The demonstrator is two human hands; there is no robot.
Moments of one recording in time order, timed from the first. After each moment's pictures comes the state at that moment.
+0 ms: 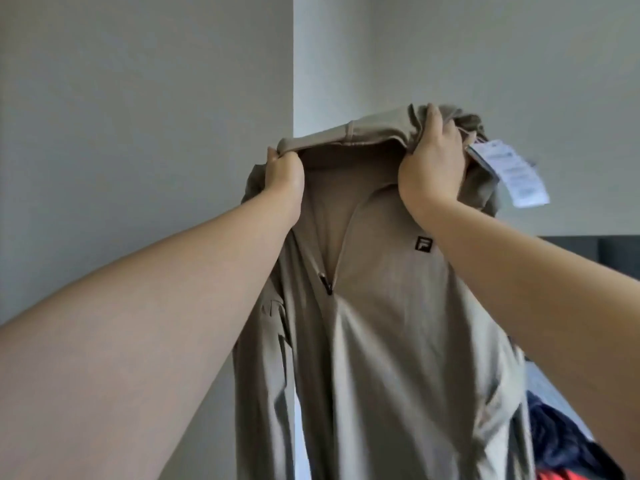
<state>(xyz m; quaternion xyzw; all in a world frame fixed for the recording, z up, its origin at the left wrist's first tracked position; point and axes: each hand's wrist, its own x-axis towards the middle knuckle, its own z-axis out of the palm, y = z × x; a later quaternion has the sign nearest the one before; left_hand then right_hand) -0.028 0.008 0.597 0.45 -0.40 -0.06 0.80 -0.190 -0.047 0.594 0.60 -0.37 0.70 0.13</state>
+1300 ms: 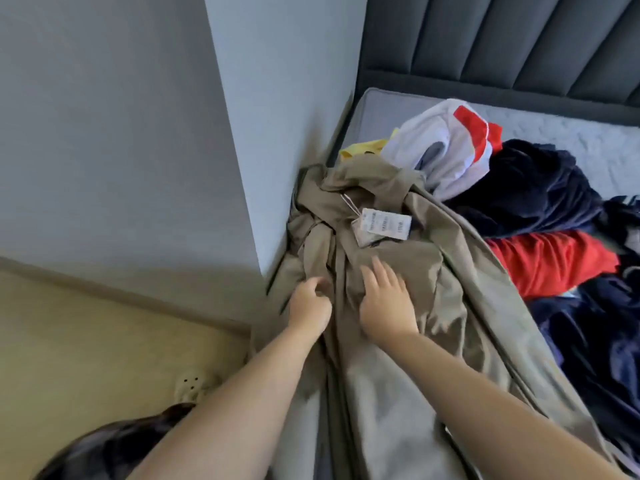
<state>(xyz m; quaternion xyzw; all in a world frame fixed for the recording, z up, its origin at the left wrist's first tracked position) -0.004 -0.152 0.002 0.75 -0.36 -0.41 0.38 -0.139 -0.194 -0.008 0.83 -0.55 0.08 -0.06</state>
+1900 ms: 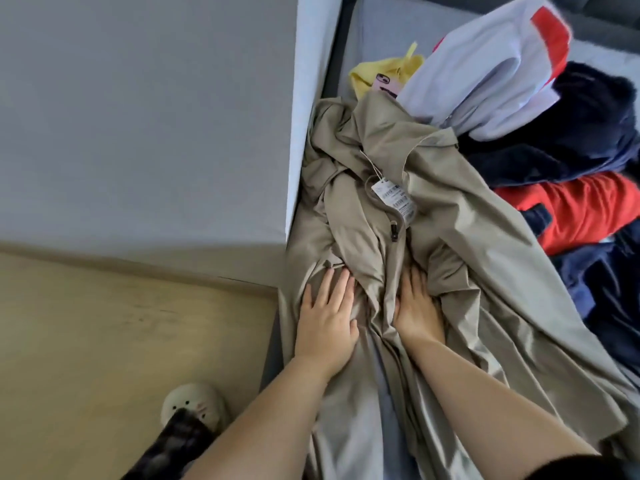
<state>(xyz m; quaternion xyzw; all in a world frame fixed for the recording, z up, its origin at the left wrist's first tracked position) 0.038 -0.088 -0.096 0.66 -0.73 -0.09 0.13 -0.139 -0.154 -0.117 0.73 -0.68 0.01 -0.09</state>
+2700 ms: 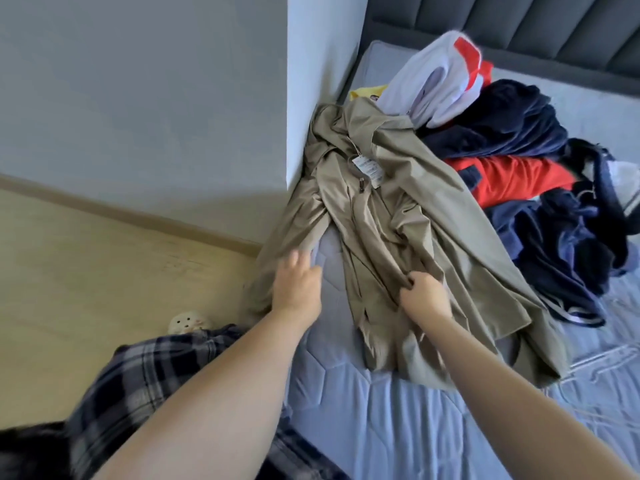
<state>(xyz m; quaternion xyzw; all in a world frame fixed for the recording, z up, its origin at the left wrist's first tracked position) 0.001 0.043 -0.038 0.75 -0.66 -0.06 0.06 -0.217 -0.017 -0.029 0.69 -0.69 0.11 -0.20</state>
